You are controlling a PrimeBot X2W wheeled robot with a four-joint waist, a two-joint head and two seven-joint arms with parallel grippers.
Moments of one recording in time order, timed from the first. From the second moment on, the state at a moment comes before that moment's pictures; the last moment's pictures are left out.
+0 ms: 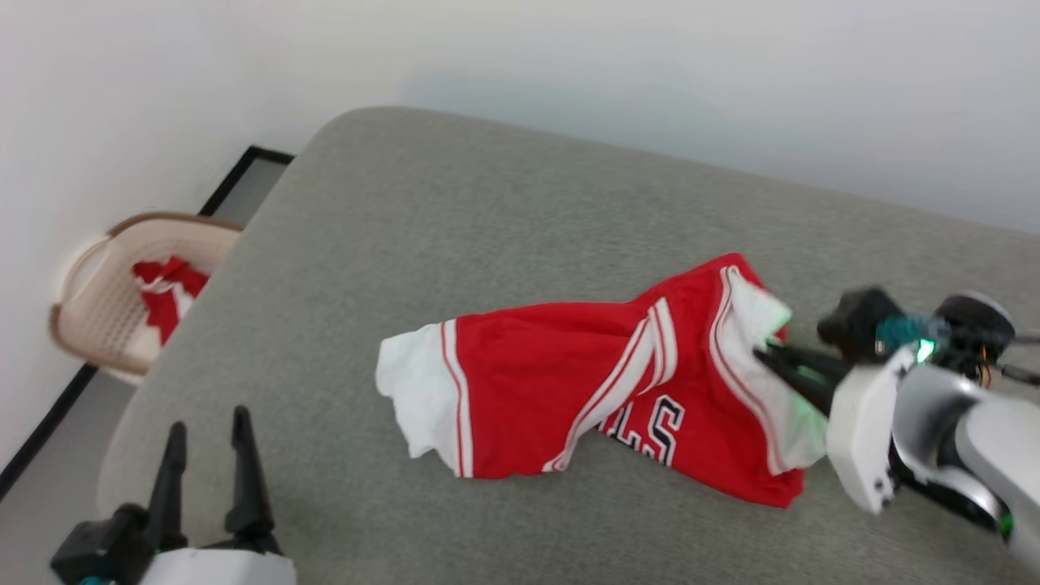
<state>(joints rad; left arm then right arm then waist) 0.02 0.10 0.12 0.08 -0.36 -0.04 -0.26 -0.71 -0.72 0.96 0.18 0.71 0.13 0.21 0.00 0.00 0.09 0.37</state>
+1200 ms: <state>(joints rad) 0.10 0.11 0.27 0.12 -0.31 -0.08 -0.26 -0.42 -0.82 1.06 0.13 0.84 0.13 0.09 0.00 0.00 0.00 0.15</state>
